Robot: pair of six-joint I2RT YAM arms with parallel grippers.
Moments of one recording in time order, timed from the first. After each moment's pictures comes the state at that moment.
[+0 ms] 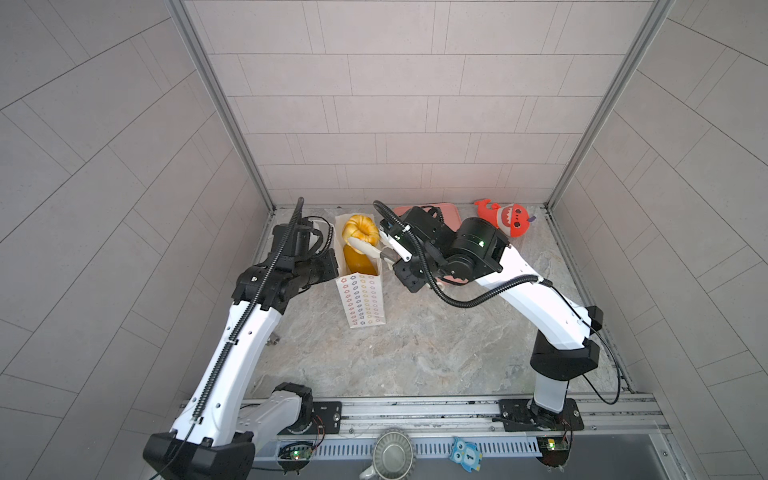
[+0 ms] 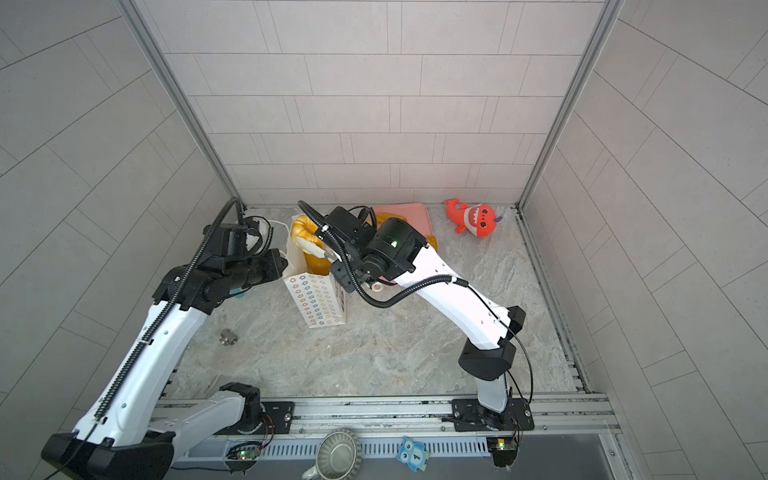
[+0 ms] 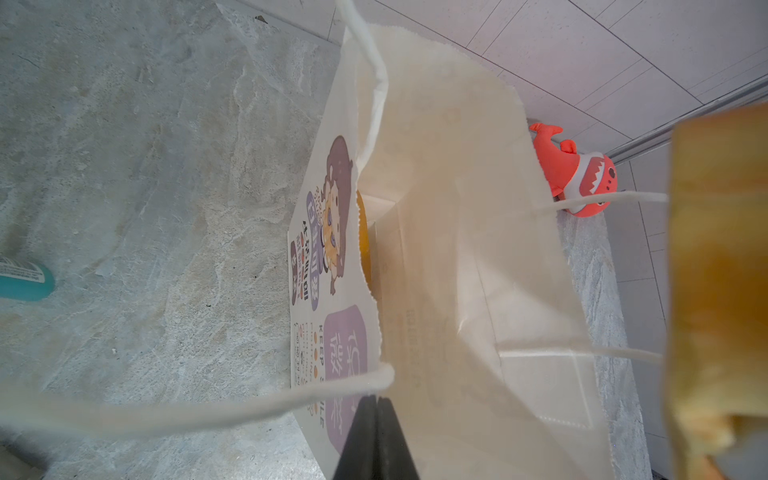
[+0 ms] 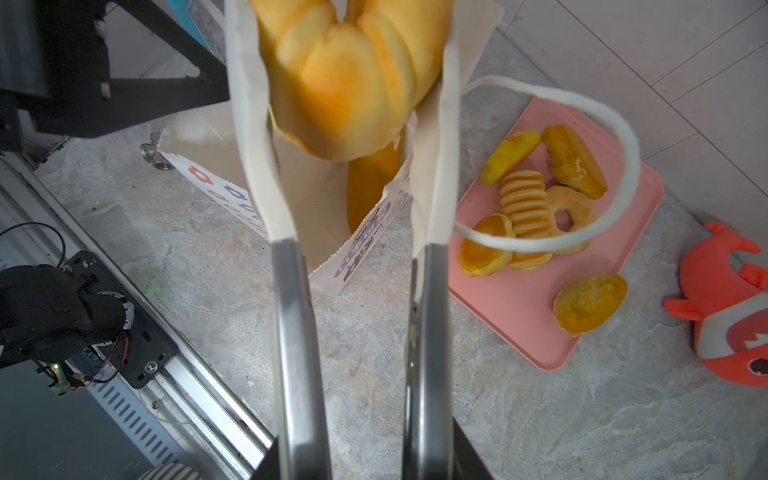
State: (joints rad) left arm -0.20 1.07 1.25 -0.94 0.16 -0.45; right arm 1.01 1.87 2.41 -1.51 0.22 0.21
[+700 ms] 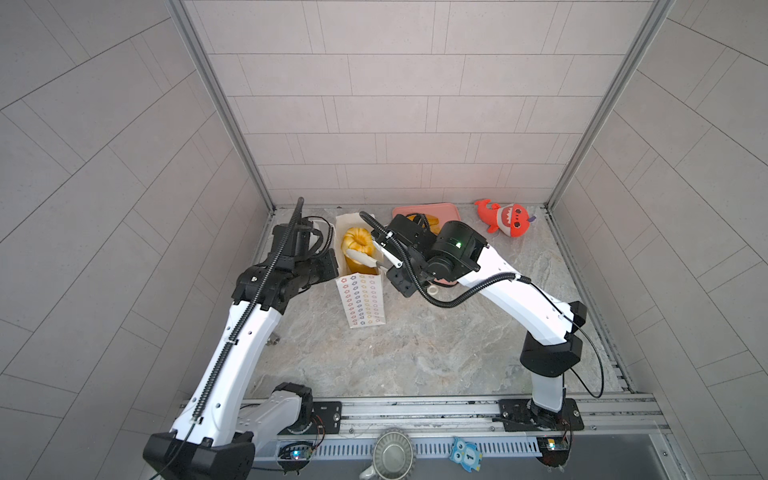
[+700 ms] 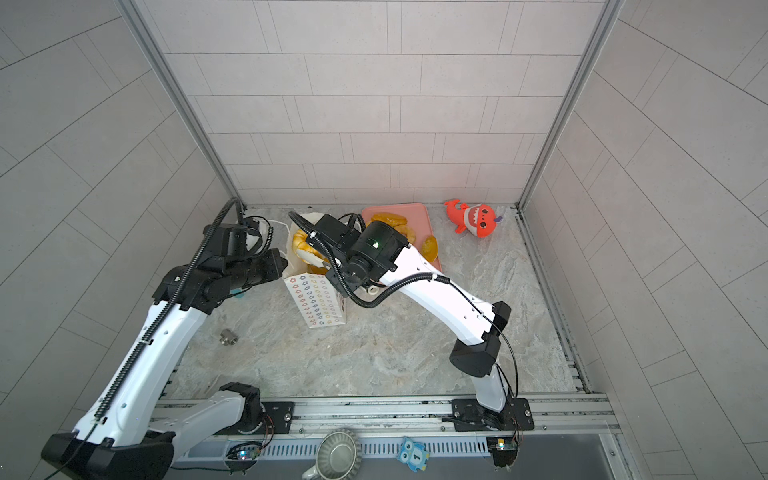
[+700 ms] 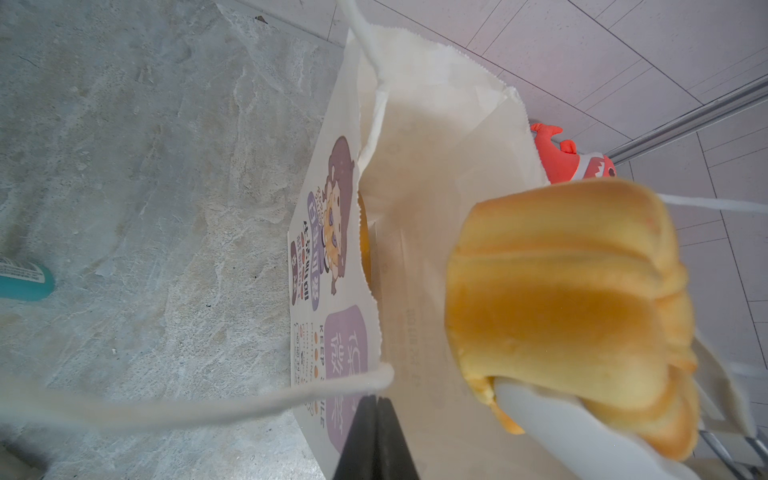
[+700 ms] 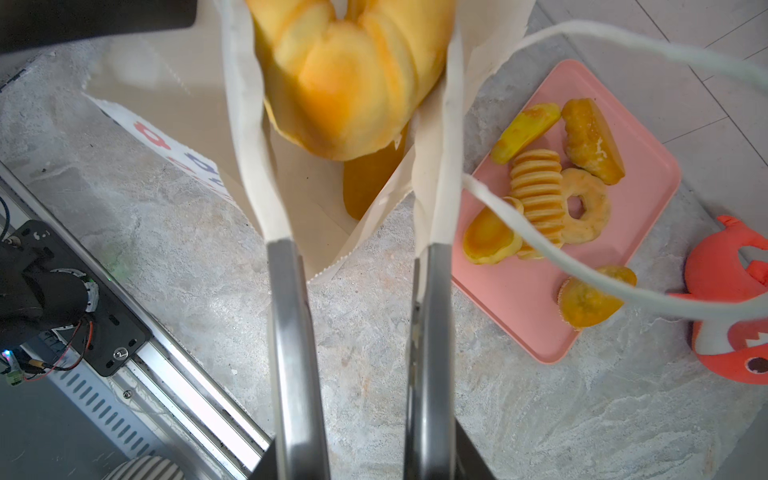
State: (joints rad) left arm -0.20 1.07 1.25 -0.94 0.16 -0.45; right arm 1.01 1.93 2.39 -1.53 0.23 0.19
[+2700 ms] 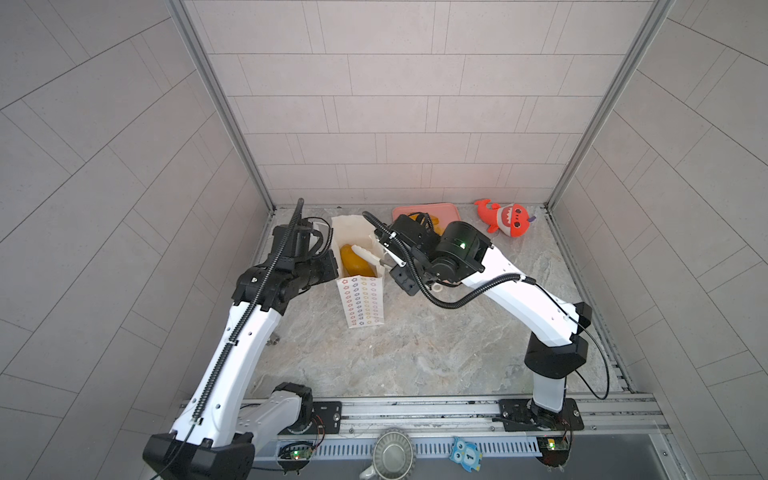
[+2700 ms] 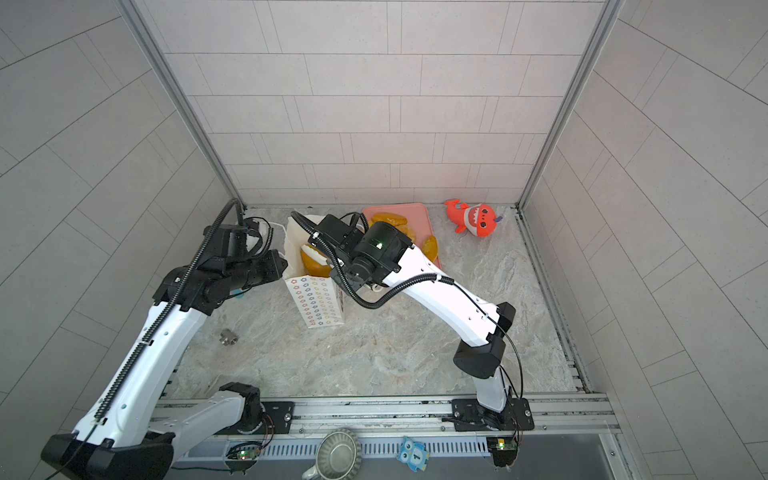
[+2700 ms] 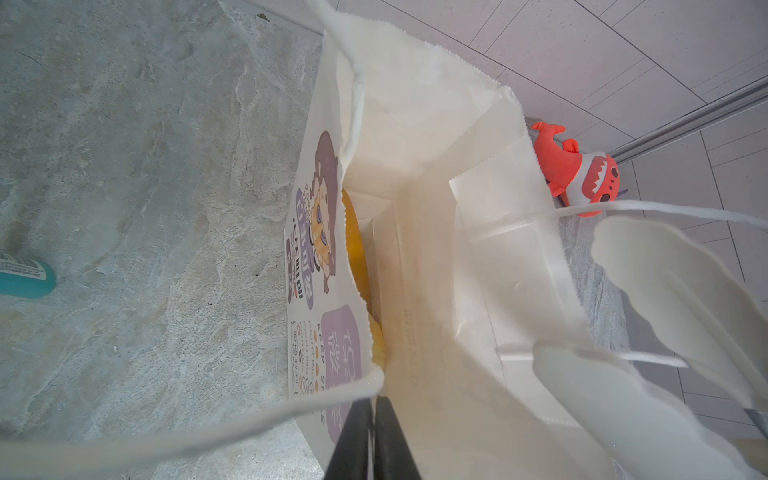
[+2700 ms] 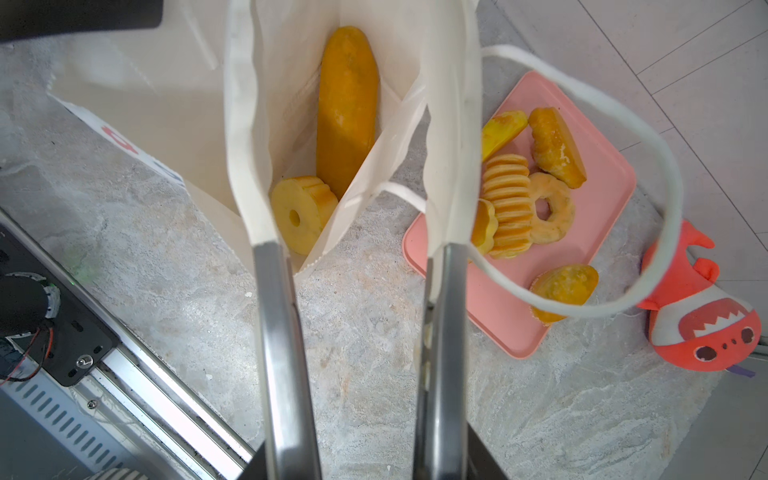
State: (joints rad) left arm -0.20 1.06 1.24 -0.94 0.16 -0.45; right arm 1.01 1.89 2.37 -1.53 0.30 0.17
